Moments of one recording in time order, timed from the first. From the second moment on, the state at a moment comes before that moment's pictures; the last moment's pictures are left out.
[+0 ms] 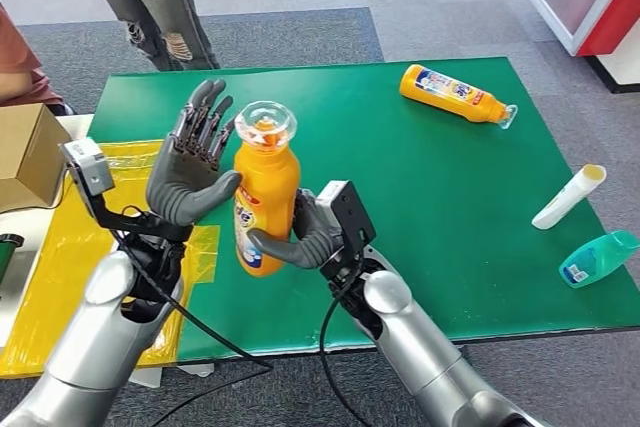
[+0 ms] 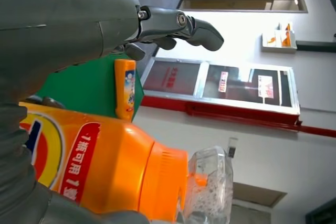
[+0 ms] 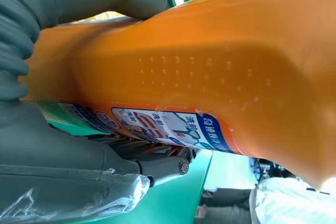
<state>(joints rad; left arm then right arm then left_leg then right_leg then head) -0.43 0.02 -0.44 -1.53 0.48 -0.07 -0.15 -0.44 0.12 0.56 -1.12 -0.16 0.17 -0.28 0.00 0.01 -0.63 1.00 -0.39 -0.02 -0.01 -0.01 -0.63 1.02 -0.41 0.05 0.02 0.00</state>
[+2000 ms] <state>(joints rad) -0.49 0.03 -0.64 -1.50 0.32 0.00 -0.09 -0.45 0.11 0.56 -1.10 0.12 -0.08 -0.33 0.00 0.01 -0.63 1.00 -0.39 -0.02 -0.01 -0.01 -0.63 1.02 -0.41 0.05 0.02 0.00</state>
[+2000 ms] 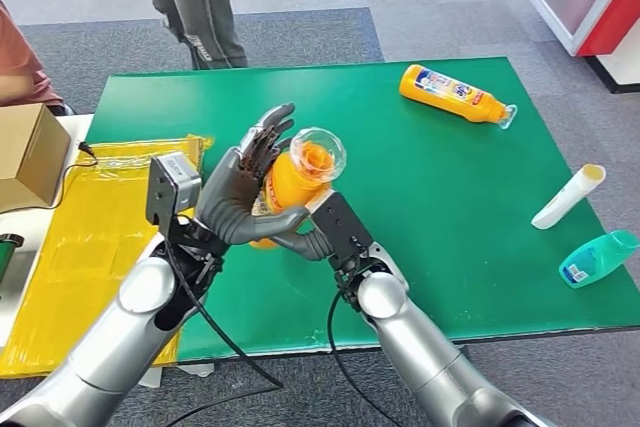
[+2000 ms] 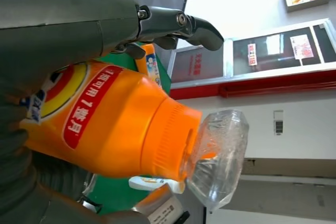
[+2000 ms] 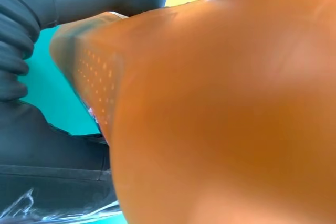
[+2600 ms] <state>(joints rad) -0.41 0.05 -0.60 -1.55 0.26 0.02 -0.15 -0.47 0.08 0.45 -1.12 0.18 -0.16 -0.32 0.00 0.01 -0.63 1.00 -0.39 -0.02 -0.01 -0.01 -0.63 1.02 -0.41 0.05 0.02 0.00</state>
